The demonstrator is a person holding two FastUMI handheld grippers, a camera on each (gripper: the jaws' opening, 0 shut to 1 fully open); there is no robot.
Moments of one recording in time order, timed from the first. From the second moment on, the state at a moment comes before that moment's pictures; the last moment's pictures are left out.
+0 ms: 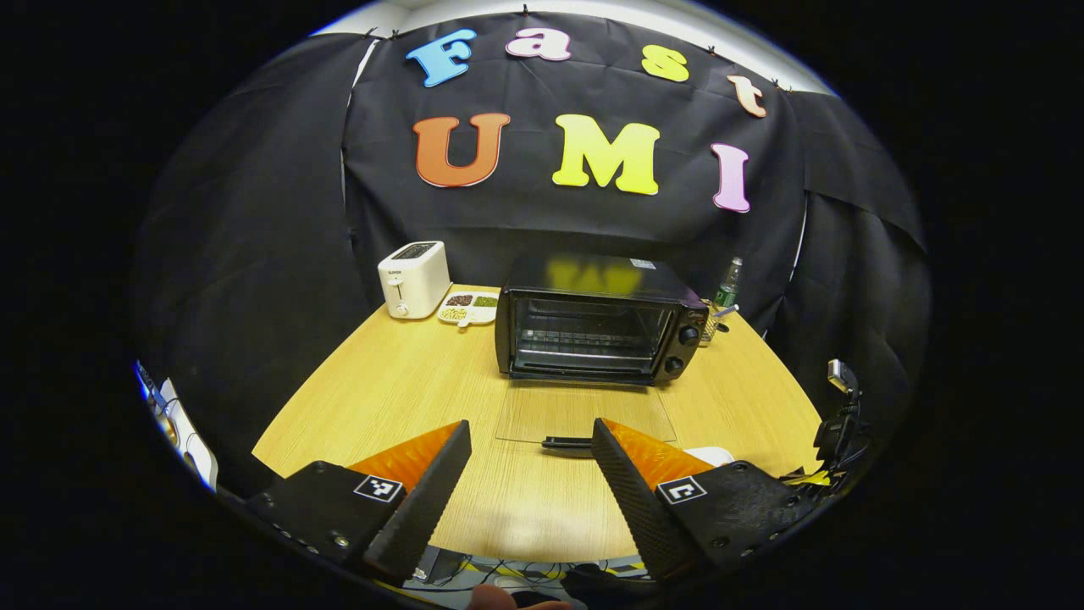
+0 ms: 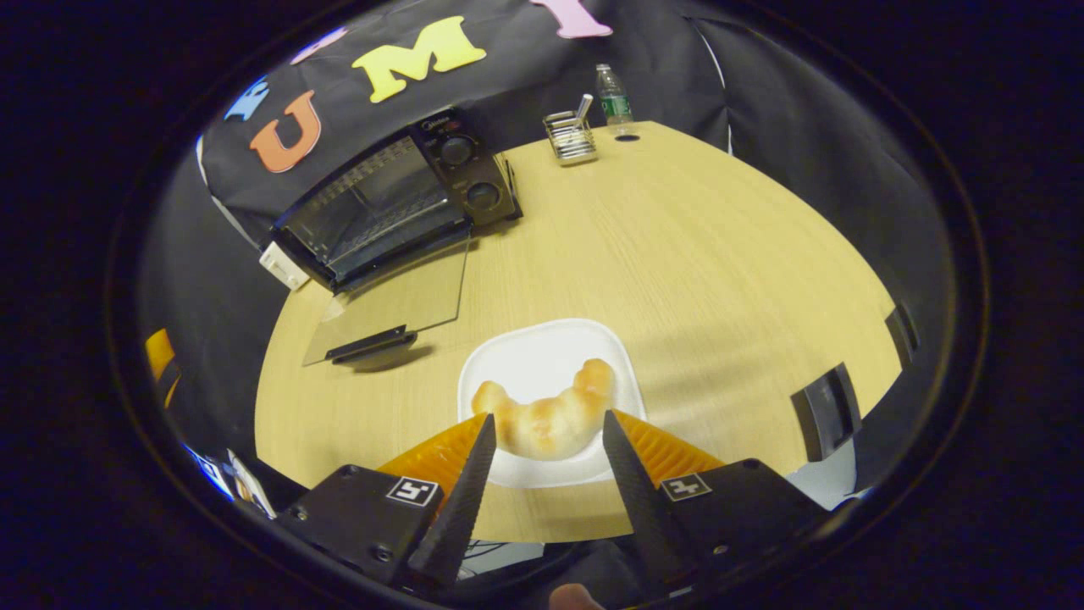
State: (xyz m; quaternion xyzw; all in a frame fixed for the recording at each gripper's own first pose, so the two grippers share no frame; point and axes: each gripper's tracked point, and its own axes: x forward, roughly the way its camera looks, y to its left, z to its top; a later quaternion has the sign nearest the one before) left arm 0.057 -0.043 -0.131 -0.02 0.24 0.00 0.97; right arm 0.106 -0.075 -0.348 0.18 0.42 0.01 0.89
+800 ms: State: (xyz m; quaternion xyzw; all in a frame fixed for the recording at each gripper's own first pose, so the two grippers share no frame) left arm 0.101 -0.077 -0.122 -0.02 0.24 0.00 0.97; right arm 0.116 -0.086 -0.363 0.29 0.46 0.03 0.84
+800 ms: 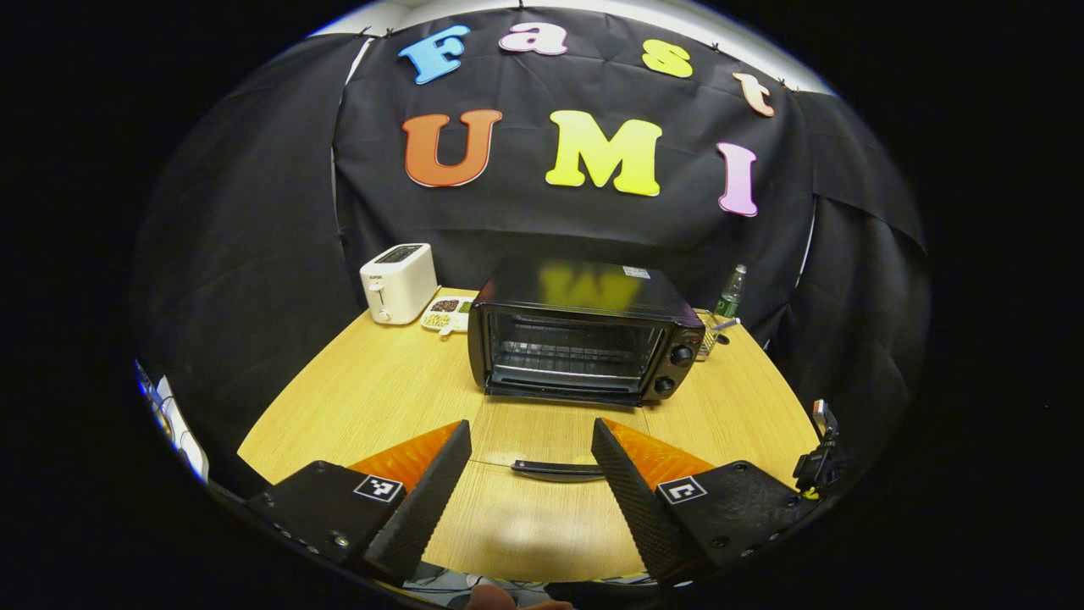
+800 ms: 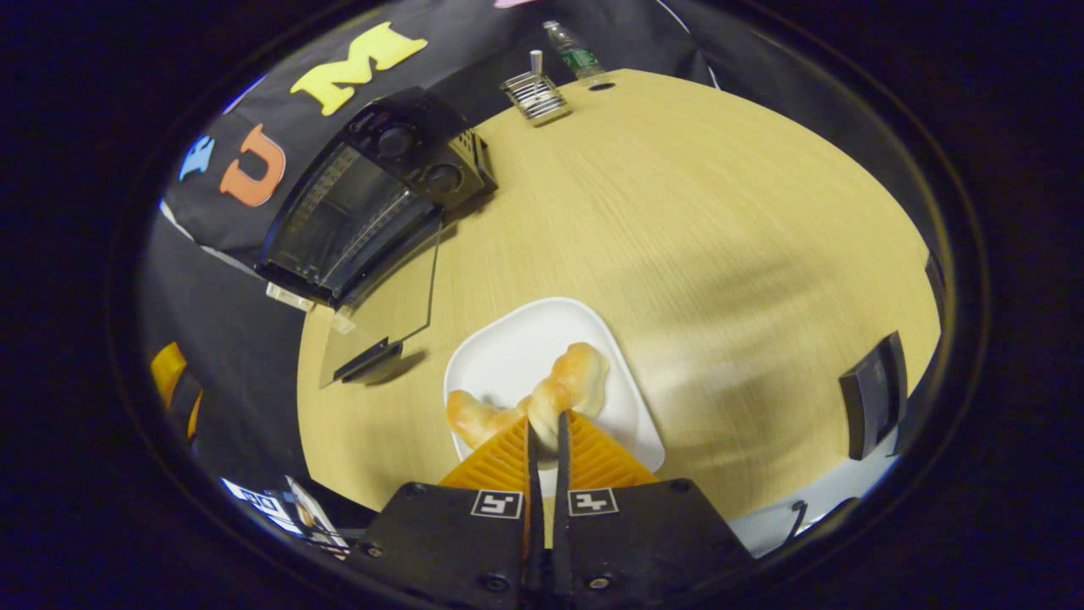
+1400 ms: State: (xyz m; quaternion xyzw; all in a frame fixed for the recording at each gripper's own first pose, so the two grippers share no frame) left arm 0.097 -0.015 -0.110 -0.03 0.22 -0.06 0.97; right arm 0.120 -0.042 -0.238 0.43 0.33 -0.04 0.84
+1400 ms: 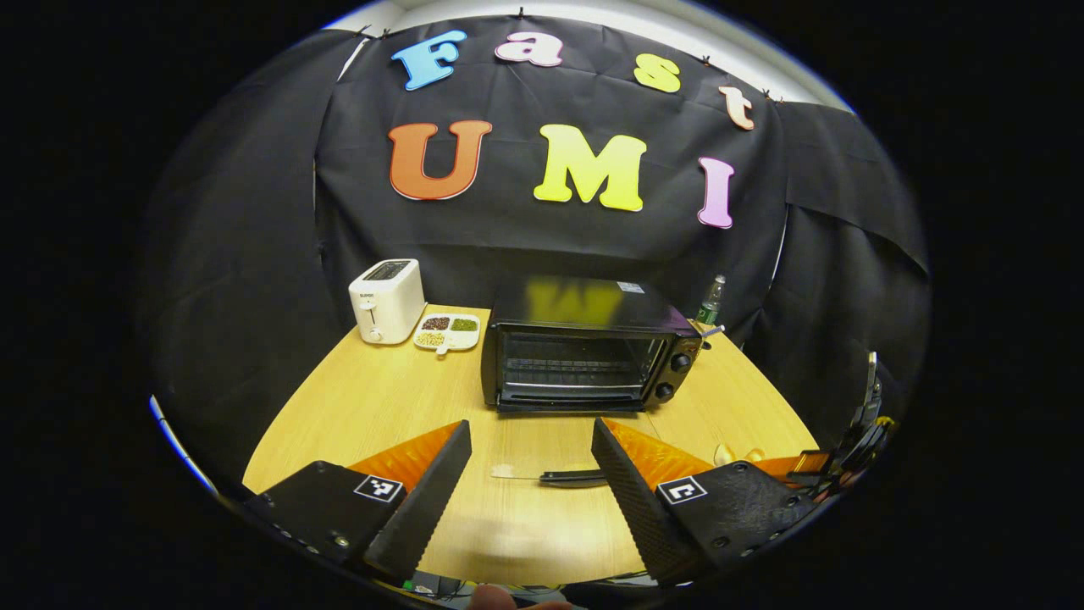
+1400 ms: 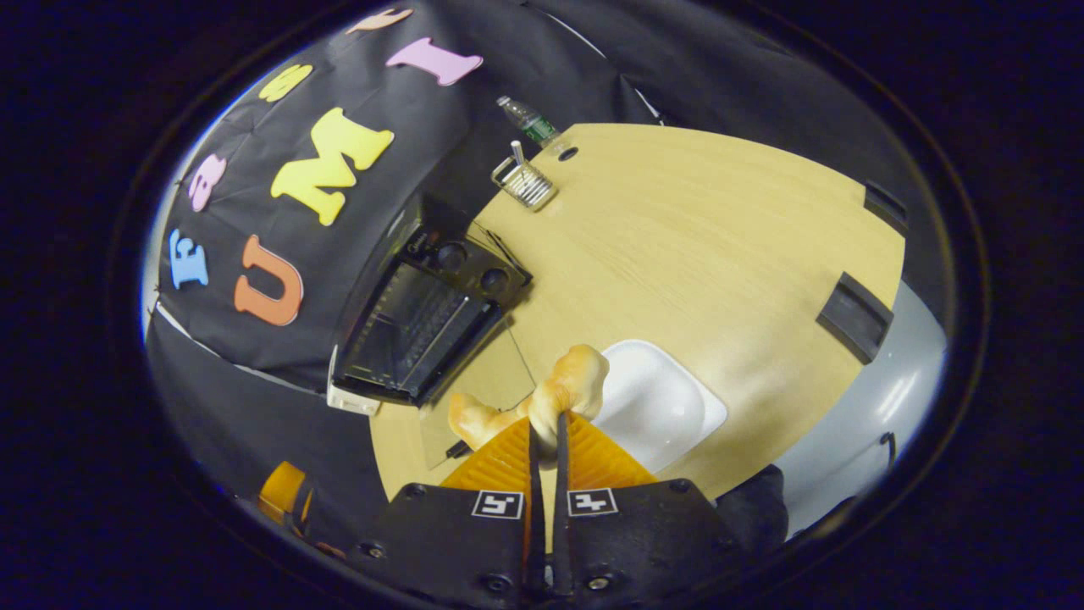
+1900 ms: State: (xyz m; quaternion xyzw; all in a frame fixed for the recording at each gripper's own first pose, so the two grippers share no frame) left arm 0.053 0.093 -0.109 -0.03 0.23 -0.02 0.97; right arm 0.220 0.054 -0.192 0.45 0.26 -0.01 0.86
